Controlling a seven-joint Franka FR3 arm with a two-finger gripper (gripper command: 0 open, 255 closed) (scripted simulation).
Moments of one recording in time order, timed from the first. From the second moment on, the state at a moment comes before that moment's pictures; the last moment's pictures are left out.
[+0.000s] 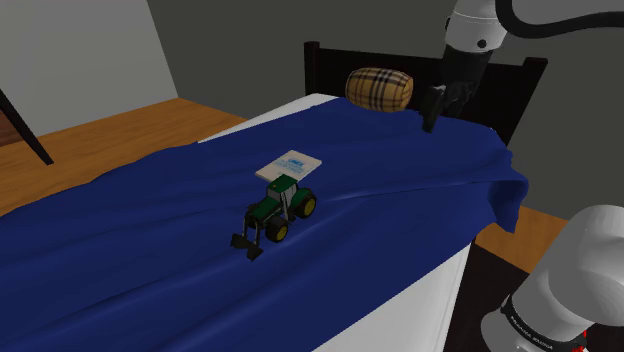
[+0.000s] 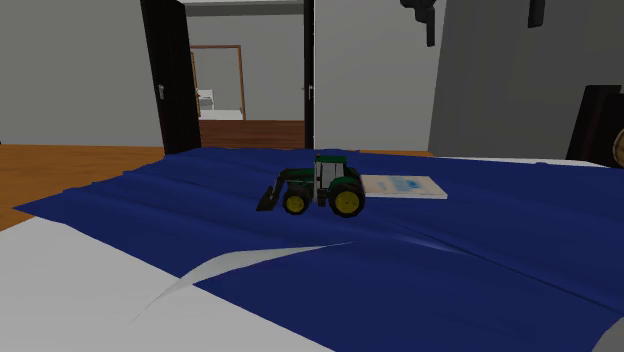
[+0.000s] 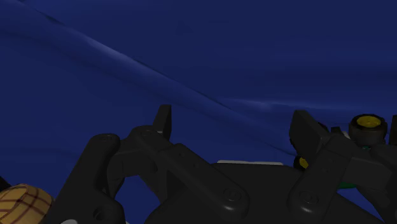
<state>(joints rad) -0.01 -0.80 0.06 -2.30 -0.10 1.61 0.16</state>
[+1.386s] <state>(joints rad) 0.00 -0.18 0.22 -2.04 -0.03 1.95 0.44</state>
